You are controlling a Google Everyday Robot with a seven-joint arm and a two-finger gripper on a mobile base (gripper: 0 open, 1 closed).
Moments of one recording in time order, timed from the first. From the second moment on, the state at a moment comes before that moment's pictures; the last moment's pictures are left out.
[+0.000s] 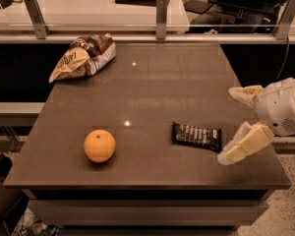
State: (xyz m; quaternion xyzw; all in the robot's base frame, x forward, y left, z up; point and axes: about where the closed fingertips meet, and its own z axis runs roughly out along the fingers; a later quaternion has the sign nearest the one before) arm 0.446 -0.174 0.883 -0.53 0.75 0.16 0.35
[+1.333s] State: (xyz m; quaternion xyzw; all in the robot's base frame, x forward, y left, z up) arm 0.466 -0.124 0.840 -0.49 0.69 0.26 0.47
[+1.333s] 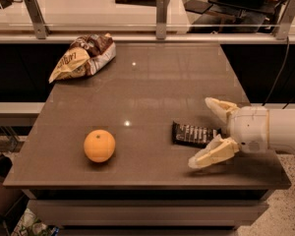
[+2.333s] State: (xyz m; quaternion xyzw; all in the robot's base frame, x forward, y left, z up) arm 0.474 -0.106 0.822 -0.50 0.70 0.26 0.44
